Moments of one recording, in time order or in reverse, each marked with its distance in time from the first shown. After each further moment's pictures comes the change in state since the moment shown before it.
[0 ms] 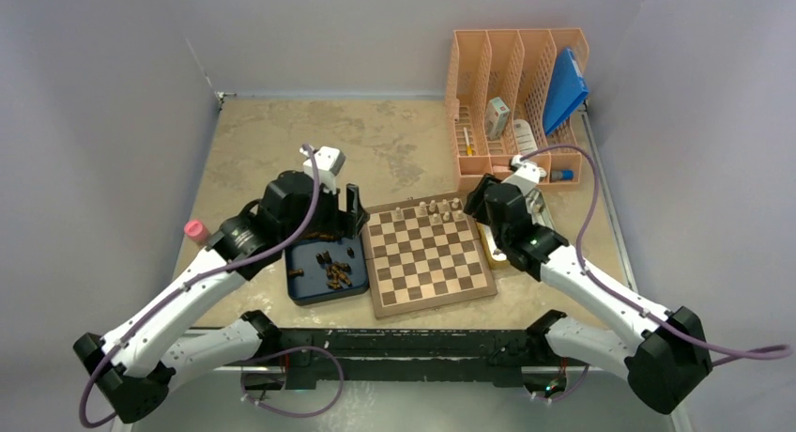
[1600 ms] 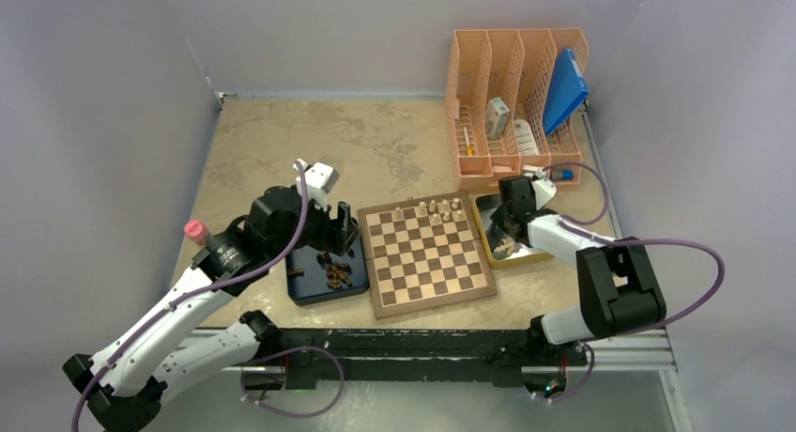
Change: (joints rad) left arm 0.000 -0.146 -0.080 -0.057 0.055 0.066; right arm -0.386 0.406 -0.029 0.049 -0.177 0.202
